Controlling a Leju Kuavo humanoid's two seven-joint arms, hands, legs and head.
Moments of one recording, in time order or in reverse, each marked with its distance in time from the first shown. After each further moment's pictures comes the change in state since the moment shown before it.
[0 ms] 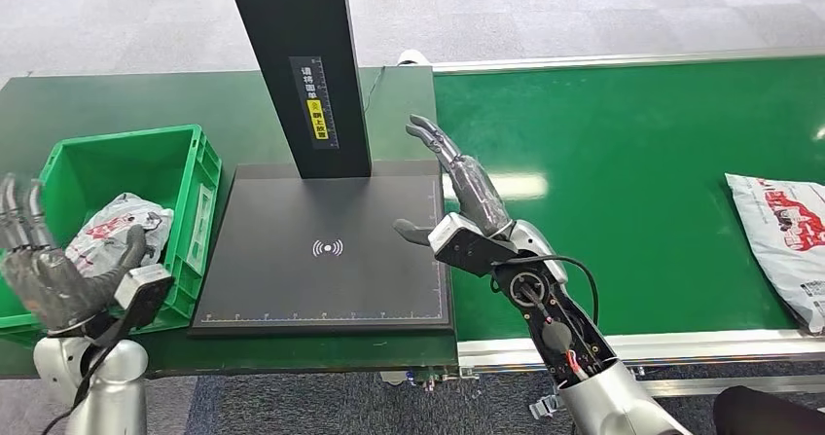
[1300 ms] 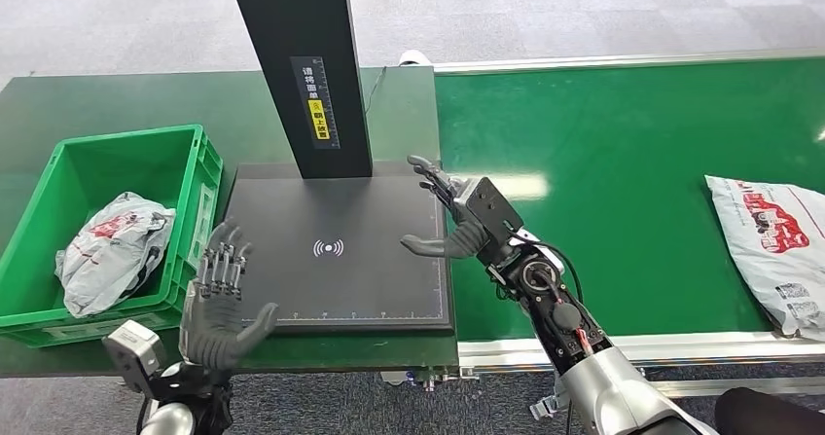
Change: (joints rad) left arm 0.286 -0.001 -0.469 -0.161 0.881 -0.883 0.183; right arm -0.059 -0.001 -0.021 0.266 -0.414 0.329 0.134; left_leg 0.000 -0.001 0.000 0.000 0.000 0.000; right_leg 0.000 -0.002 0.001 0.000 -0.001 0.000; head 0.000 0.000
